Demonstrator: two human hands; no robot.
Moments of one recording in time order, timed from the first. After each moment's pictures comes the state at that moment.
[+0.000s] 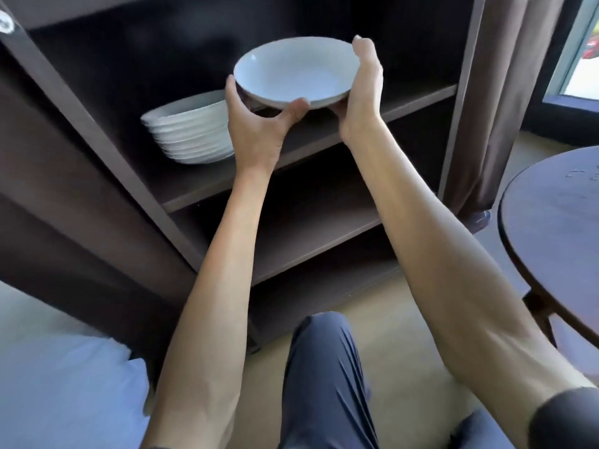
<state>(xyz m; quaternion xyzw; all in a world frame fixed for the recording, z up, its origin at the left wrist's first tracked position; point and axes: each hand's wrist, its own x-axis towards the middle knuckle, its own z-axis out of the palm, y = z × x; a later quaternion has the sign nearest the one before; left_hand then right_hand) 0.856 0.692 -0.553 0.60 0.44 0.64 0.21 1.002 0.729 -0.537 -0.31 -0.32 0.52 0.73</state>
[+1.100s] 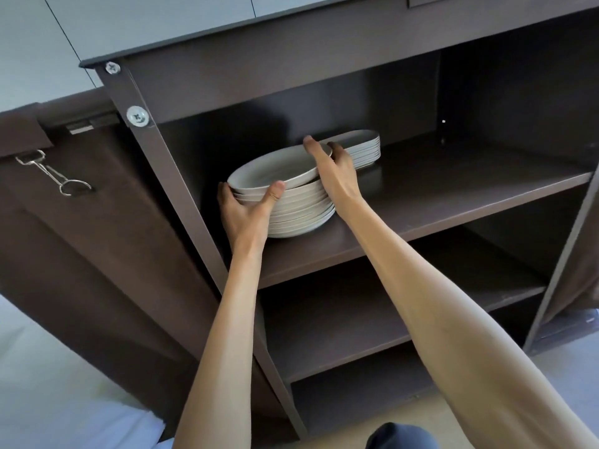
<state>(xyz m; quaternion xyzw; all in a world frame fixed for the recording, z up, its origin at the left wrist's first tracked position) 0.690 0.756 -0.553 0.44 0.60 0.65 0.13 0.831 0.835 -0.530 -0.40 -0.55 0.44 0.59</state>
